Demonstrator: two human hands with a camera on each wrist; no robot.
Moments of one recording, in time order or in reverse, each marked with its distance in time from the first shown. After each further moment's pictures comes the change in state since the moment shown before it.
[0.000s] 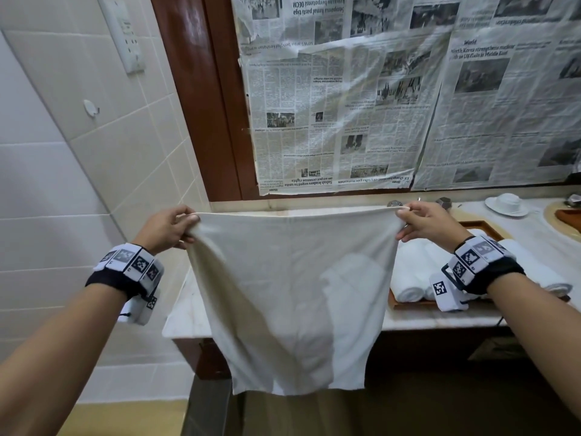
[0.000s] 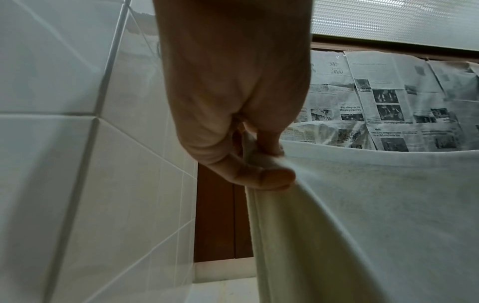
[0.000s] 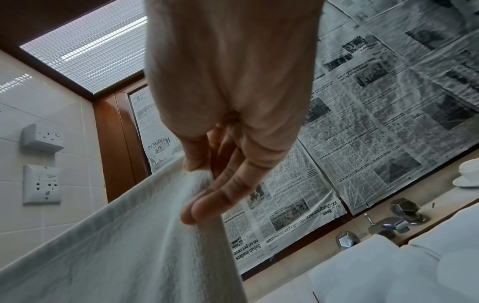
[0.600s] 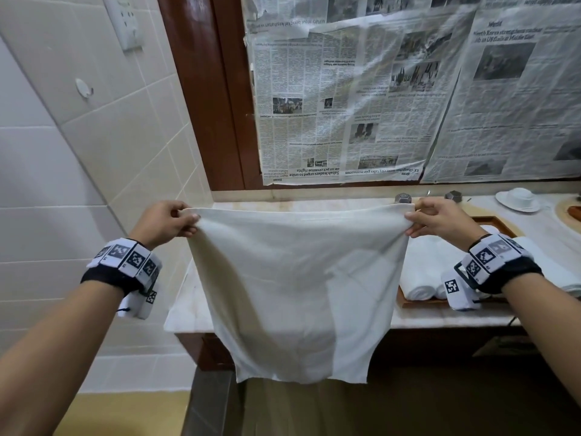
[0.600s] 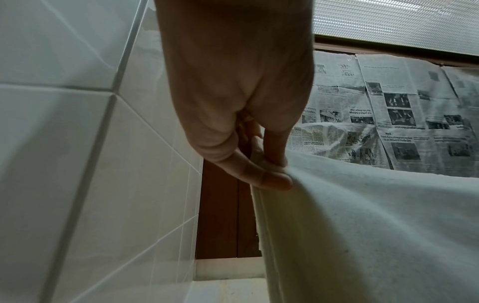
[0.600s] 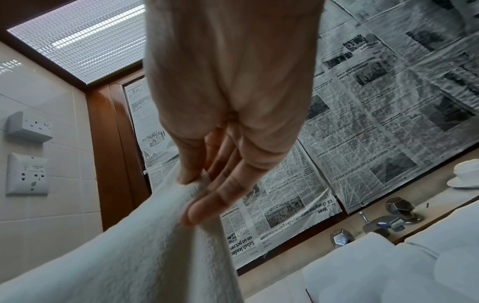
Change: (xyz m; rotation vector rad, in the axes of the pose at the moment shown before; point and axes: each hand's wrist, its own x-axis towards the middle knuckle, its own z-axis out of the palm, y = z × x) left_hand 0.025 -0.027 -0.009 -0.087 -0.015 -0.034; right_hand 0.012 0.001 0.008 0.008 -0.008 0.033
